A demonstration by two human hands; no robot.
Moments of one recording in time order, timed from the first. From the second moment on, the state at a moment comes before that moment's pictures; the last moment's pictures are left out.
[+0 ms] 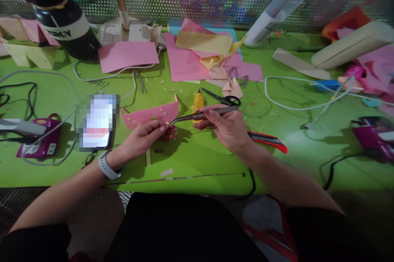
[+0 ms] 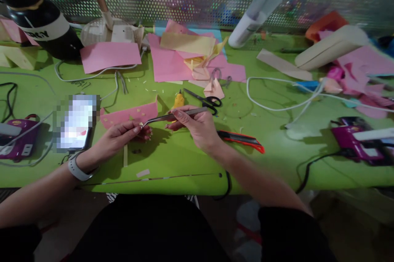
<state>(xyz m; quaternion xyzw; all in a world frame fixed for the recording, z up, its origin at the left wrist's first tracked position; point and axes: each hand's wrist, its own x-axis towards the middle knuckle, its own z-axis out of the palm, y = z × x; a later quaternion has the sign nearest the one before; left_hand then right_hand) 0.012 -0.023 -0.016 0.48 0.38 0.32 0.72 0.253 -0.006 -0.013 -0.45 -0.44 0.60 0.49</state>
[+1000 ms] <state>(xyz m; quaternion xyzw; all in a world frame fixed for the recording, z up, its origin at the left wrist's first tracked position) 0.014 -0.026 -0.014 0.49 0.38 0.30 0.72 0.253 -0.008 -0.015 -0.45 -0.43 0.61 0.49</state>
